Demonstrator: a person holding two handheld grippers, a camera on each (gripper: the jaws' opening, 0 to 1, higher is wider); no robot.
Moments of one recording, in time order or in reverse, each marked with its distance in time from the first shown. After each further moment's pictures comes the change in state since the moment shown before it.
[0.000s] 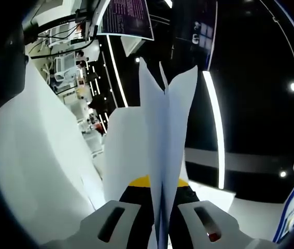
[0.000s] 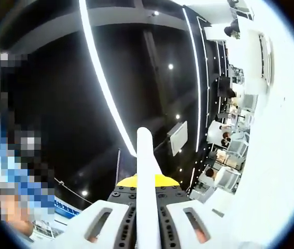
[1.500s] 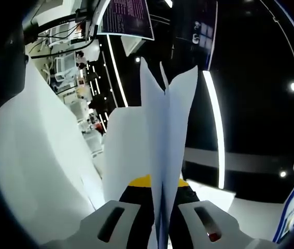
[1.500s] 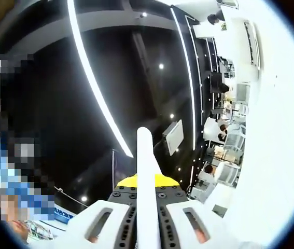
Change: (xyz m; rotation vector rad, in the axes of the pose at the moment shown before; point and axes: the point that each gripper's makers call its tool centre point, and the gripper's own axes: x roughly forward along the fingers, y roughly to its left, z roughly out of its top) left arm 0.000 0.000 -0.001 0.001 0.002 0.002; right arm 0.017 -0.027 -0.023 0.064 -0.019 -0.041
